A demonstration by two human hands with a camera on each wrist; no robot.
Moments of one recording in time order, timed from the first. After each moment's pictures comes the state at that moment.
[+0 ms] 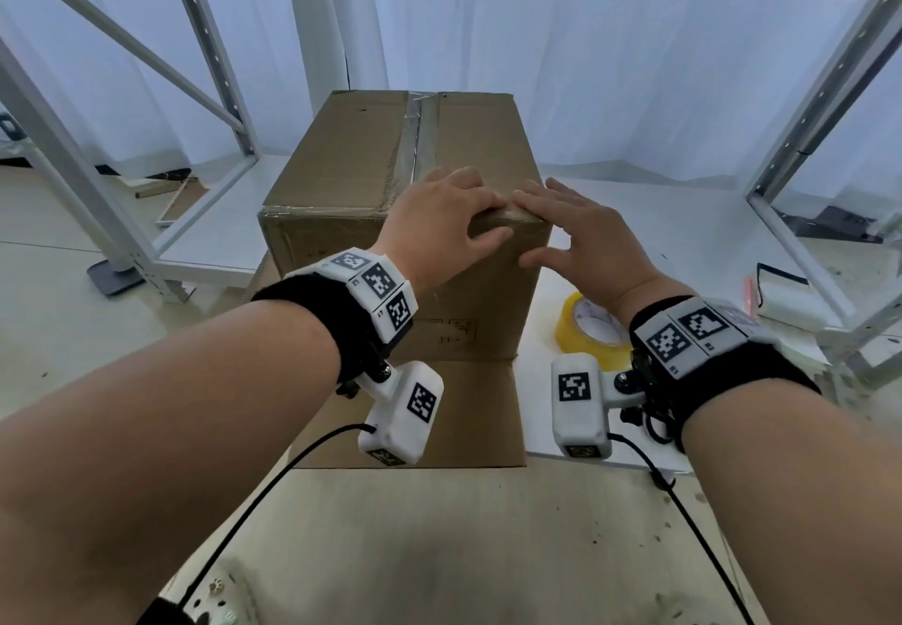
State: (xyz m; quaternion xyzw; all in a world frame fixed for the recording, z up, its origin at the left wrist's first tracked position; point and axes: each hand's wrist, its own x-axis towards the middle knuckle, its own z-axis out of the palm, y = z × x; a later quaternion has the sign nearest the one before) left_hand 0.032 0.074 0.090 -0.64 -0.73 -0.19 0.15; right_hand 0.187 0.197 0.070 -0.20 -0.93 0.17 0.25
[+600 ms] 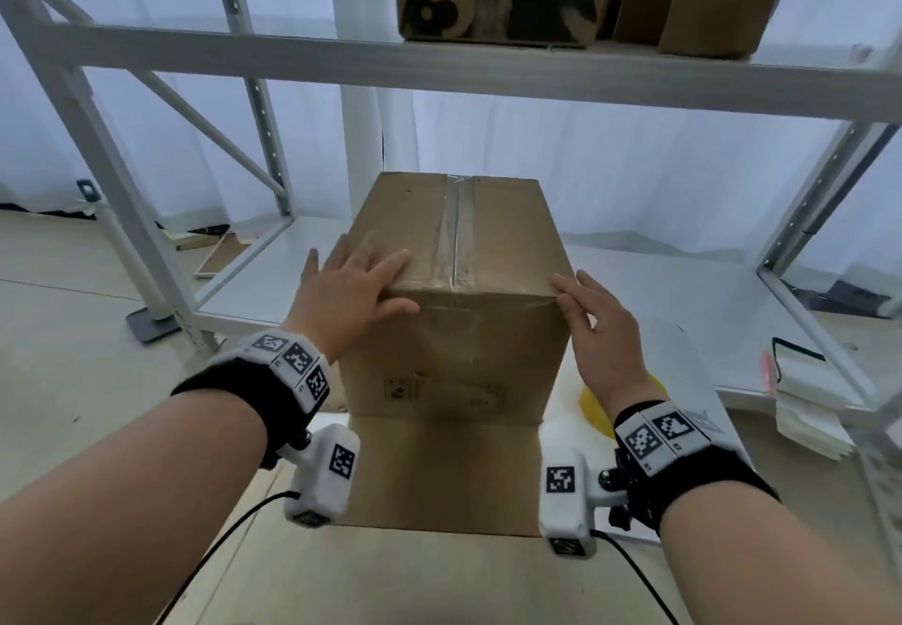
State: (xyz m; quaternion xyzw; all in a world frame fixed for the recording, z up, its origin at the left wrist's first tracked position) left_hand -0.057 -0.004 0.091 -0.50 -0.86 -0.04 0.09; right_hand 0.171 0.162 0.053 -0.30 -0.80 0.33 0.41
